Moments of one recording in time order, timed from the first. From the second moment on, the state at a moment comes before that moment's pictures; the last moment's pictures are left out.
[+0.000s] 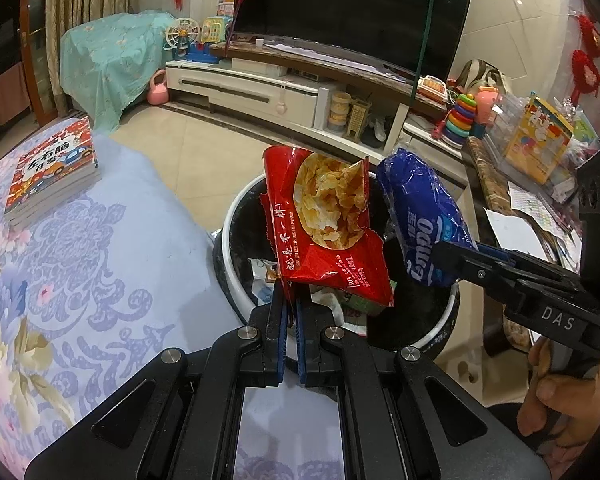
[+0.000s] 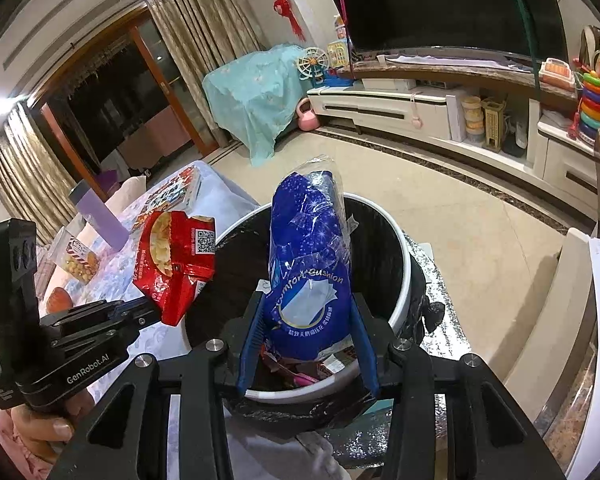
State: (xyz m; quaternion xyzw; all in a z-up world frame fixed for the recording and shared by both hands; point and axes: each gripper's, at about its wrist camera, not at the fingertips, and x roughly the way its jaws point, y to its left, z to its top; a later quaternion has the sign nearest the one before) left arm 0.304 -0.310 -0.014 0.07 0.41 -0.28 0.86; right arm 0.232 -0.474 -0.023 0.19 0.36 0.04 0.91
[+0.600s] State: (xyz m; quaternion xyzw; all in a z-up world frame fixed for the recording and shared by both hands) left arm 0.308 -0.316 -0.018 0.08 0.42 -0.28 0.86; right arm 0.240 -0.472 -0.028 0.19 0.38 0.04 0.91
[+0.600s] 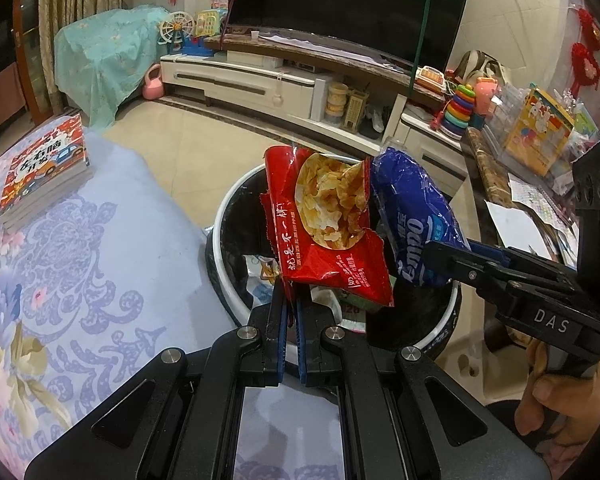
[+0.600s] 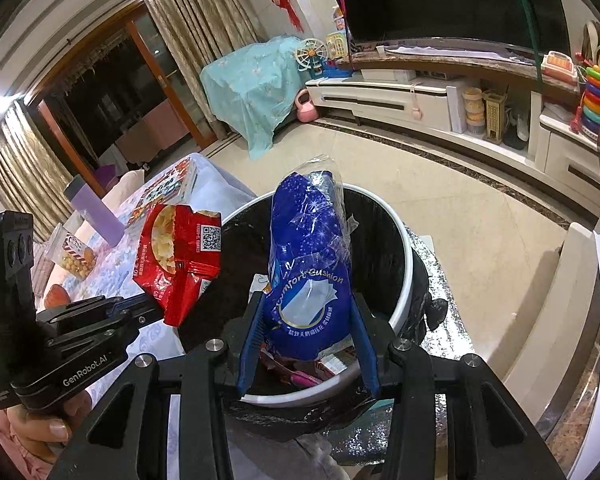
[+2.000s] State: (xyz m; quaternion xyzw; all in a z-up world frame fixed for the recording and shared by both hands) left arm 0.210 -0.185 -0.026 -0.05 0.40 -0.22 0.89; right arm 0.142 -0.434 -0.015 0.25 0.30 0.02 0.92
